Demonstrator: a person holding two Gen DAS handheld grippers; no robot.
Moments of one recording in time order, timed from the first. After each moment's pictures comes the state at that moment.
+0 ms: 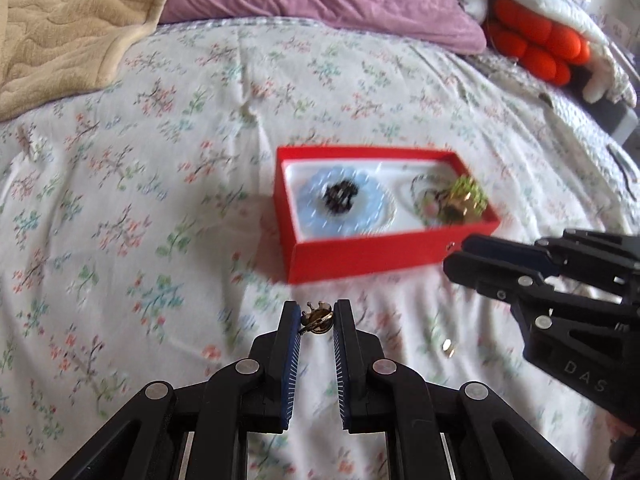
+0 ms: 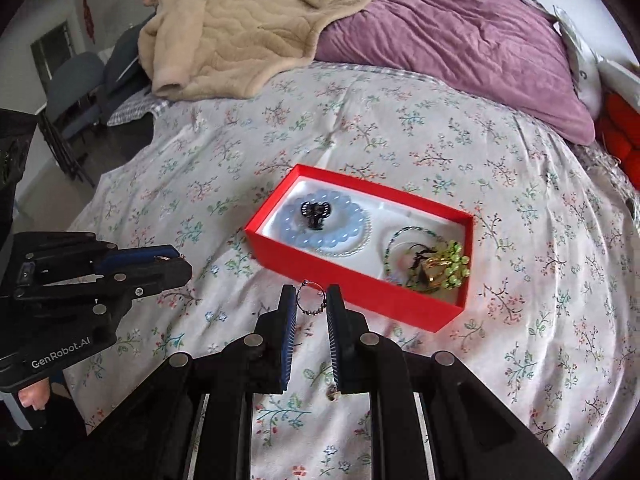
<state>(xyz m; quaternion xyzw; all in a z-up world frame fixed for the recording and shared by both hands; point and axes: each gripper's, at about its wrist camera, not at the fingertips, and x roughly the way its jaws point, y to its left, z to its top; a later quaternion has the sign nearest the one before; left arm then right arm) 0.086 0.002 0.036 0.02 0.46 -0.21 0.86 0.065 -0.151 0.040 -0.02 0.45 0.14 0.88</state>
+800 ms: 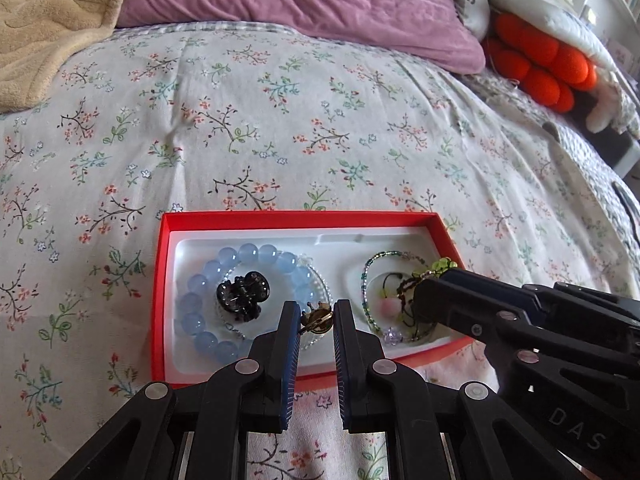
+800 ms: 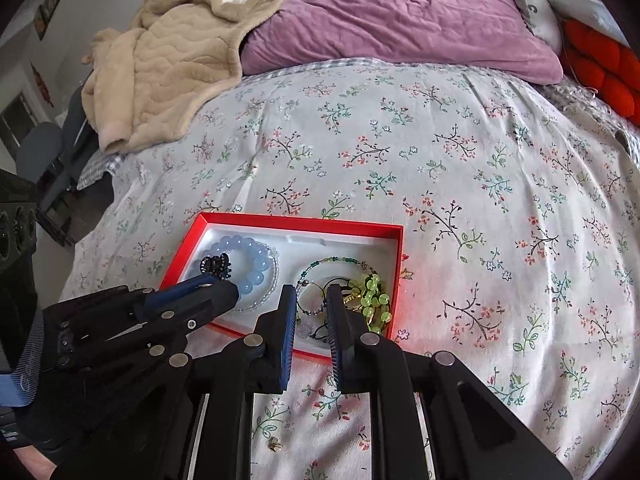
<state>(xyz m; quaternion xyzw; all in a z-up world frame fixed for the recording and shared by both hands) 0.143 -0.076 0.011 -0.02 0.45 -0.22 0.87 0.116 -0.219 0.026 0.09 0.45 0.10 0.88</state>
